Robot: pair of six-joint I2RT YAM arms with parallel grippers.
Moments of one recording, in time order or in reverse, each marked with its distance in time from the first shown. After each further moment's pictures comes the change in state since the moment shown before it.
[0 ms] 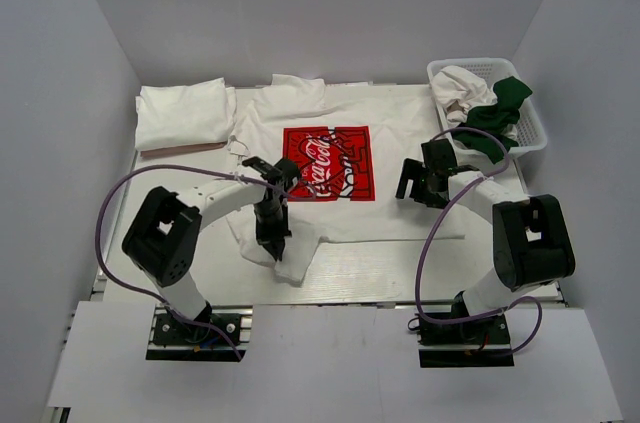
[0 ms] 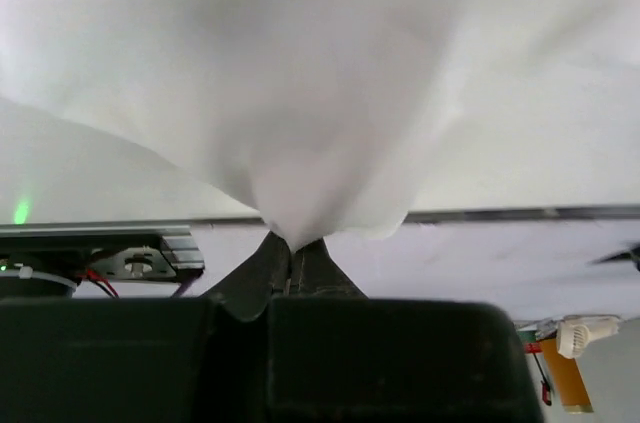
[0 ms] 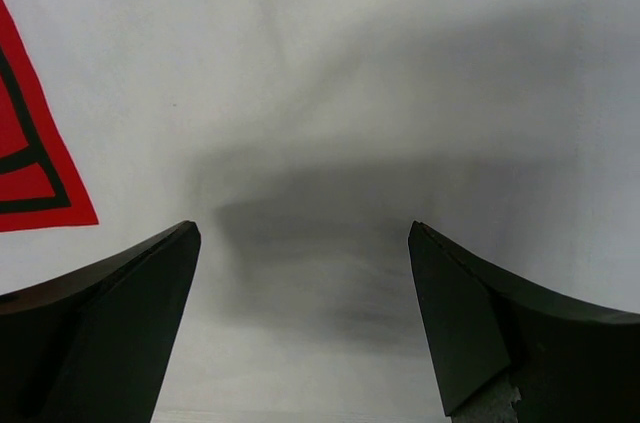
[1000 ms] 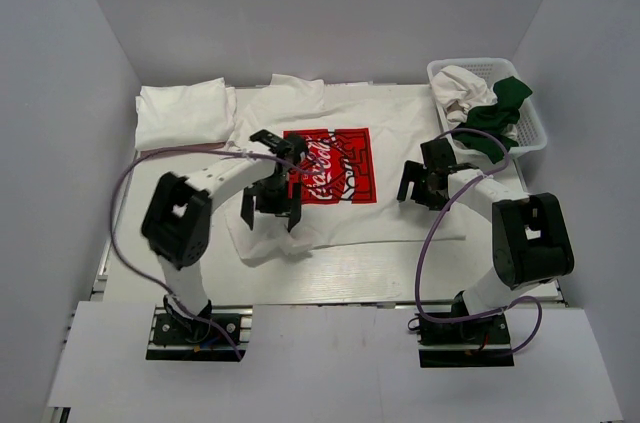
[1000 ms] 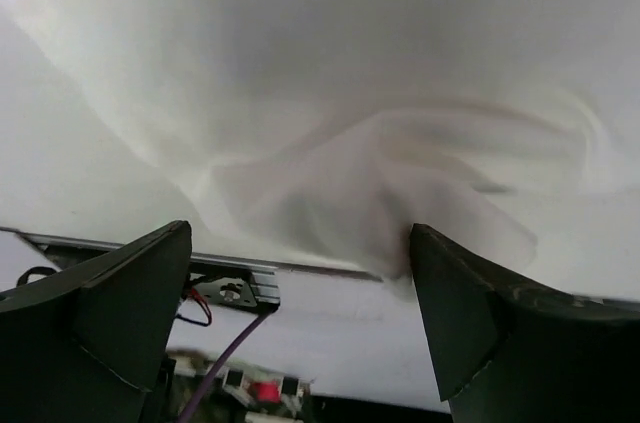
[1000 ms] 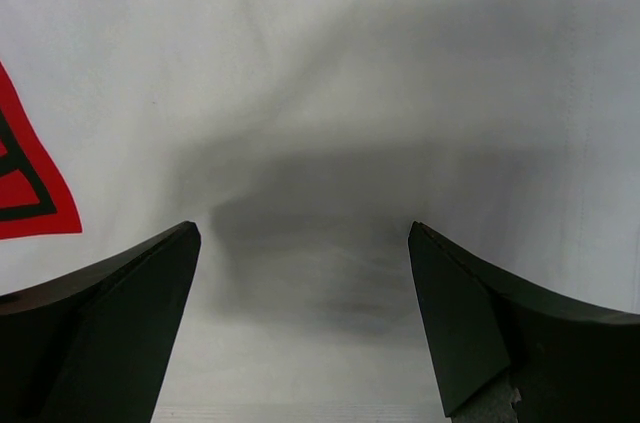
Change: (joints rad) left arm 0.034 0.214 0.369 -0.193 -0.271 0.127; right arm 0.000 0.011 0.019 -0.064 0.025 -0.002
